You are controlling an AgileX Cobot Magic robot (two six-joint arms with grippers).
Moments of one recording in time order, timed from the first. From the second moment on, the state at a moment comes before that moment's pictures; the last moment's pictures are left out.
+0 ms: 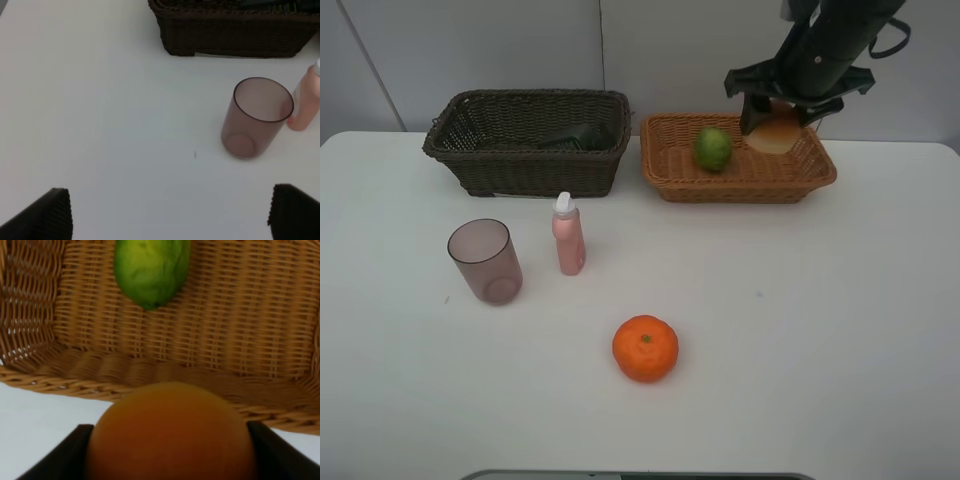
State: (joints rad) left arm -0.07 -0.01 -0.50 0.03 1.06 -0.07; right arm 0.32 1.84 -1.46 -0.10 0.85 0.17
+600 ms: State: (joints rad) left arm -0.07 -0.01 -0.50 0.03 1.06 -0.07; right arm 0.23 2.03 -1.54 -0.11 0.66 0.17
